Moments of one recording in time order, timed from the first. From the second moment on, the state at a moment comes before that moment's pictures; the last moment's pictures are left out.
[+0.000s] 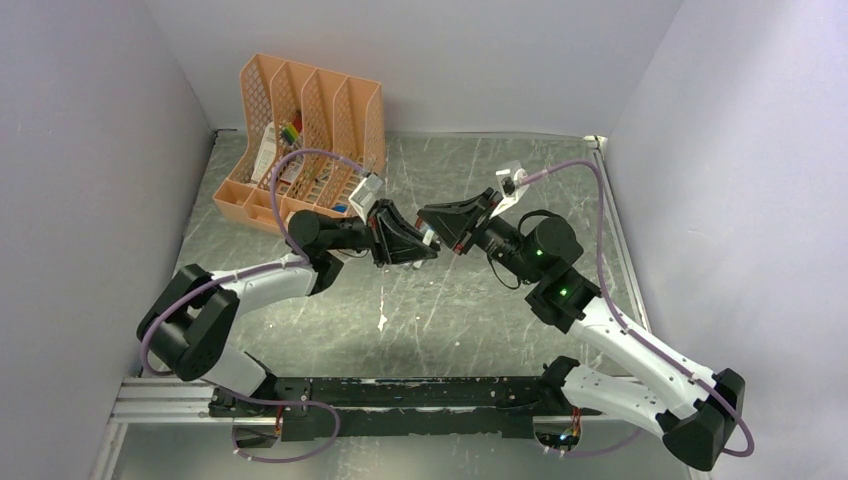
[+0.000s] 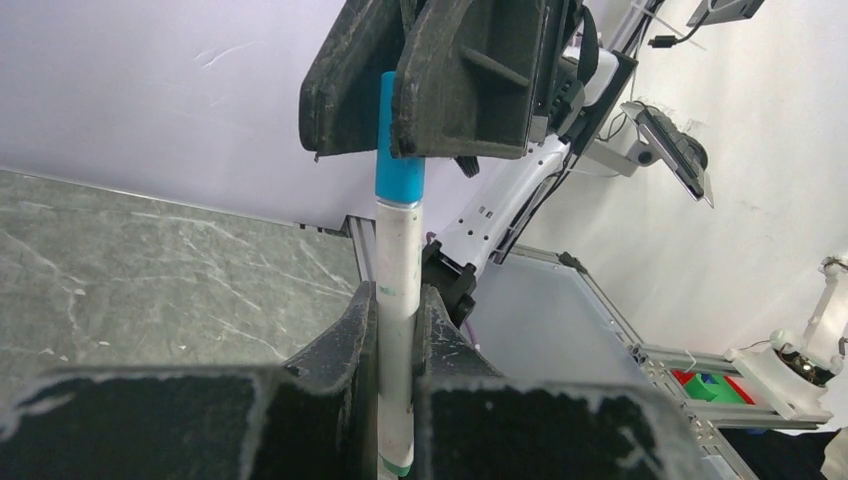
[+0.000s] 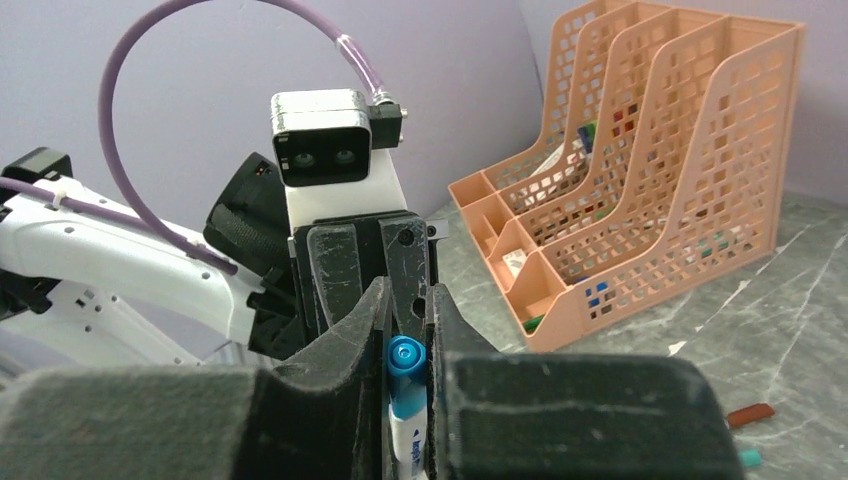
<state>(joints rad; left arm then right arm) -0.65 1.48 0.73 1.32 0.99 -0.88 0.78 0.92 0.82 0.30 -0.17 0.40</state>
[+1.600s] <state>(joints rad) -0.54 1.71 1.20 1.34 1.50 -1.08 0.77 1.01 0.71 0.70 -0.14 0.42</state>
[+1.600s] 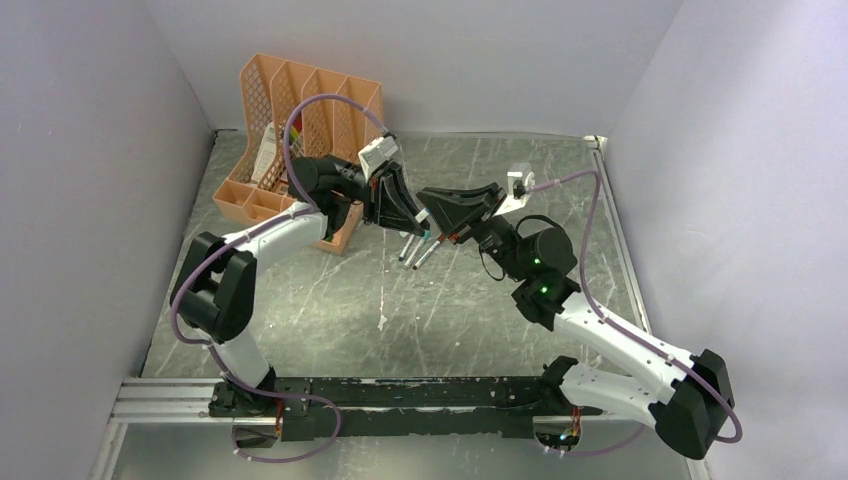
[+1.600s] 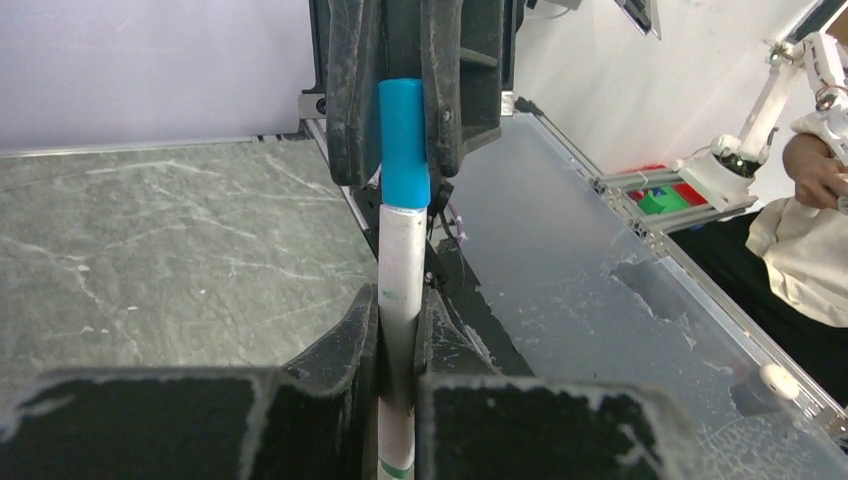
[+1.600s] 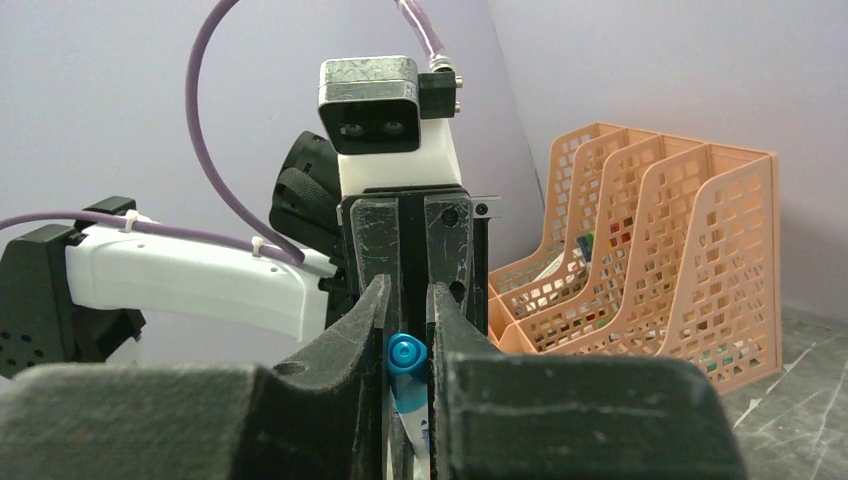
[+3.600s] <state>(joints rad) -0.52 1.71 0.94 1.24 1.05 -0.94 0.96 0.55 0.46 0.33 0.35 0.57</state>
